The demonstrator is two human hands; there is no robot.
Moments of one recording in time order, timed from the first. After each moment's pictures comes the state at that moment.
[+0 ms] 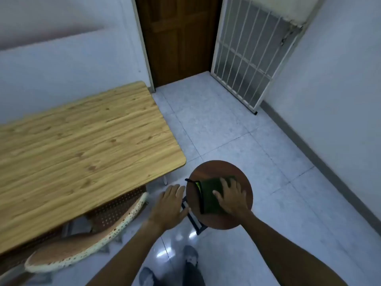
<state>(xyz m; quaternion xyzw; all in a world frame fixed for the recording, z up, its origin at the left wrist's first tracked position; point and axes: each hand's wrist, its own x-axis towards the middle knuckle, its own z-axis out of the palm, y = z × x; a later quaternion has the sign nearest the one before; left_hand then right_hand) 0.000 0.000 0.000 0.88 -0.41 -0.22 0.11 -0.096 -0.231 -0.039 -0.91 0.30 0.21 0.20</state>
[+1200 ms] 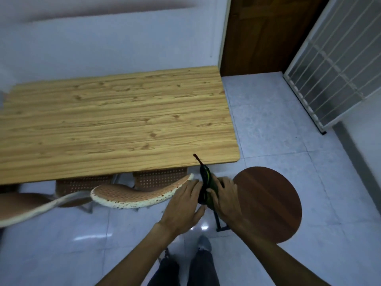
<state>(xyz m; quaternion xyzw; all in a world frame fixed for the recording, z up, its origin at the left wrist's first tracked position) -0.032 0.093 0.013 0.92 -0.30 -0.07 0.23 -0.040 -0.088 -0.040 -0.97 -0.01 -0.01 0.24</state>
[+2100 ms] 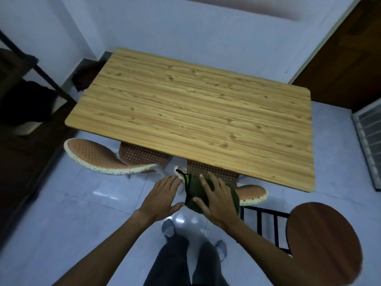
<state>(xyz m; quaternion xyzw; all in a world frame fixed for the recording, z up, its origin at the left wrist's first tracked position) -0.056 0.414 0.016 0.97 -0.13 -0.07 0.18 -0.020 0.181 -0.003 -0.96 -0.22 0.11 0.15</state>
